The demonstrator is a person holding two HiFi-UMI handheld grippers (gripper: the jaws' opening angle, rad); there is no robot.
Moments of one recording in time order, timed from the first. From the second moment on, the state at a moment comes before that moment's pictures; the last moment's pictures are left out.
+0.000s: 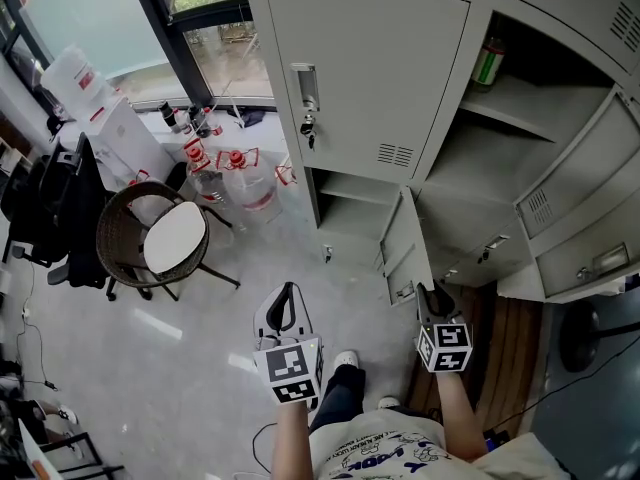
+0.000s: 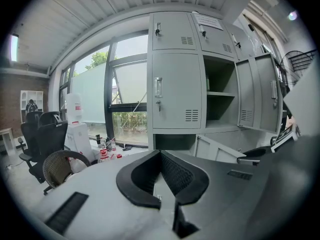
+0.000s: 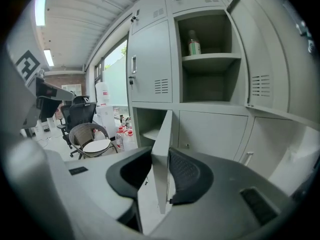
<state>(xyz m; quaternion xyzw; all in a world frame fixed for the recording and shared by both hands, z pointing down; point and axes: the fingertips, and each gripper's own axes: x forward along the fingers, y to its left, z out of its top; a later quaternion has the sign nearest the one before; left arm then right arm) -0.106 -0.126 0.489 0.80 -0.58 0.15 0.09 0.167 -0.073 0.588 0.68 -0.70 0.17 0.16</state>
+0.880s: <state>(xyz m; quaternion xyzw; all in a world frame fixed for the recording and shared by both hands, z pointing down) -0.185 -0.133 0.483 0.76 -0.62 0.13 0.10 0.063 -0.104 0.587 0.62 -0.75 0.14 0.18</state>
